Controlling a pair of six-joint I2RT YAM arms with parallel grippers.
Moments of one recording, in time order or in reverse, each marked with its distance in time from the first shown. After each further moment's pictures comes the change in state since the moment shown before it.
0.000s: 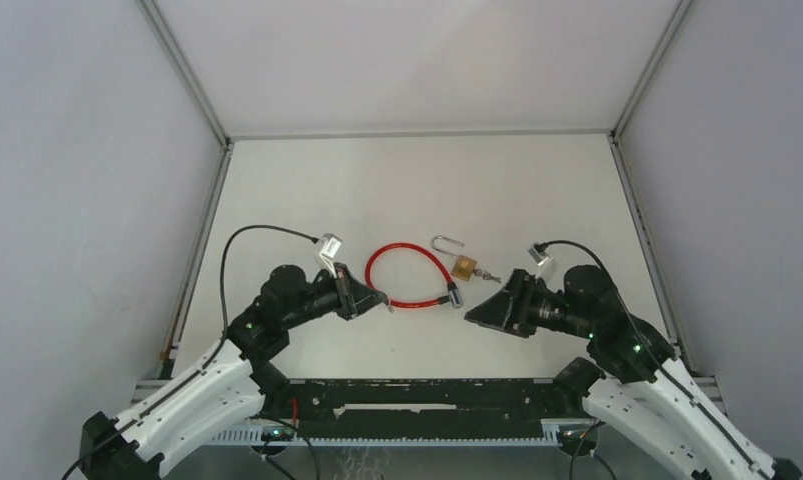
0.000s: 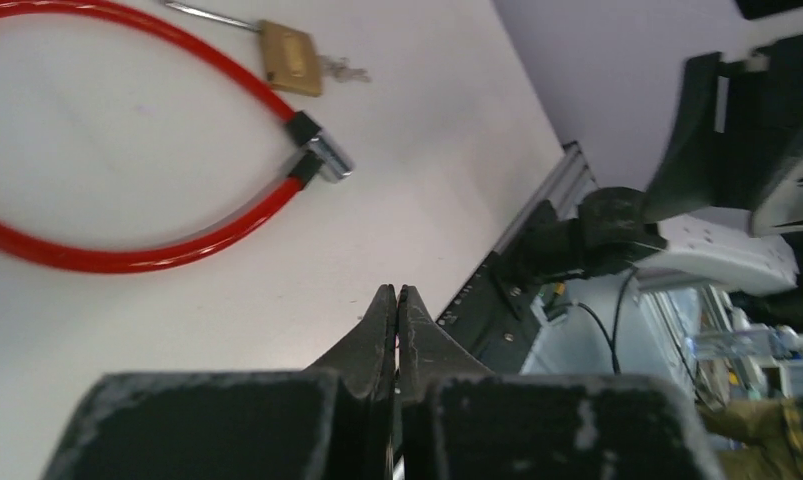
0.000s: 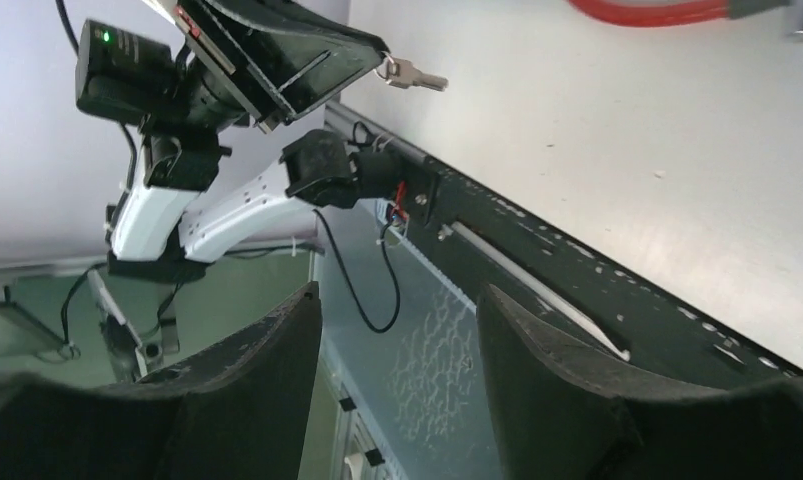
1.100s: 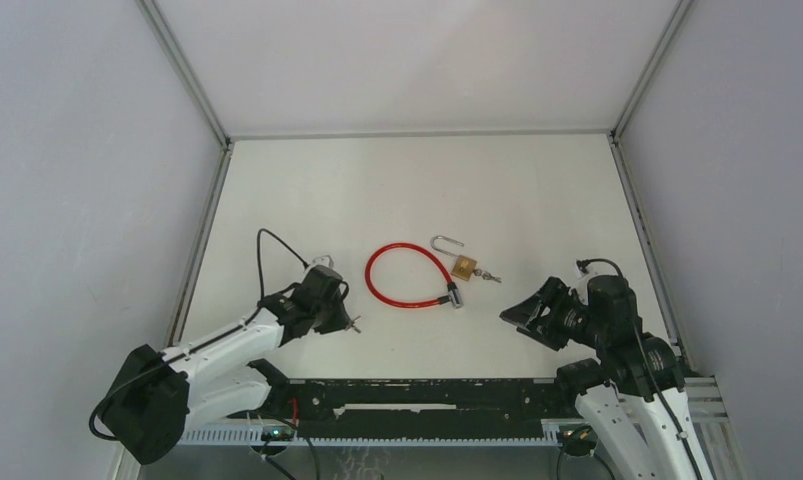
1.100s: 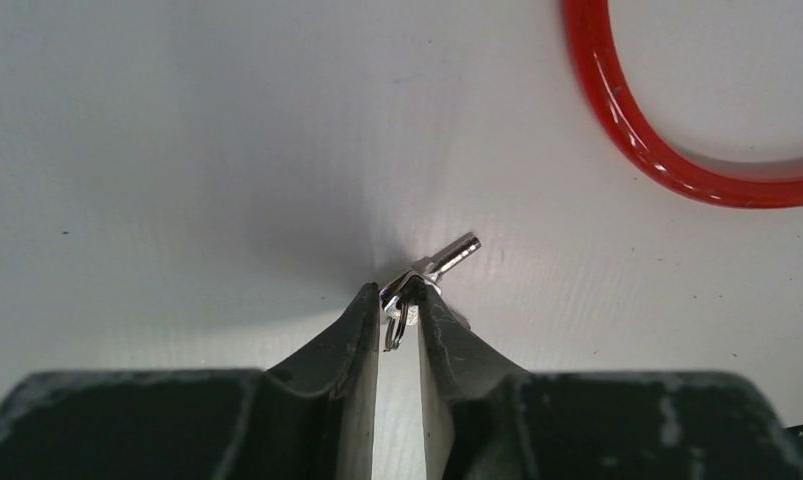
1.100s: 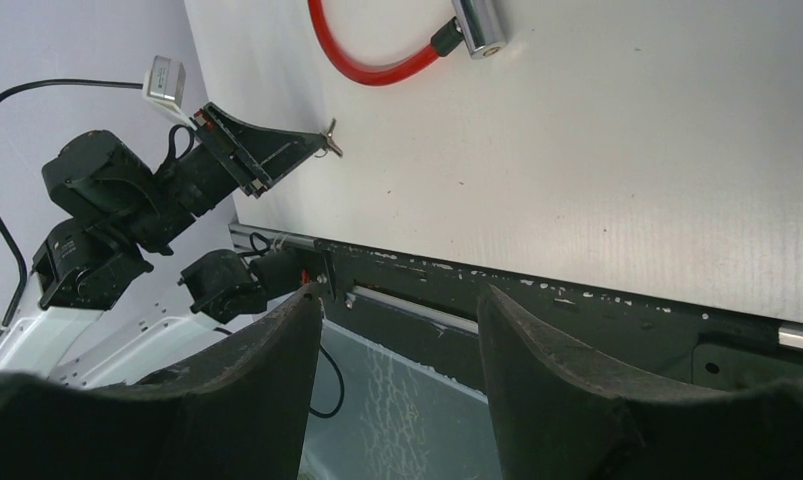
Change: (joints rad) left arm 0.037 0.385 0.014 -0.365 -0.429 -0.103; right arm -0.339 -0.079 0.002 -0.334 0.029 -0.113
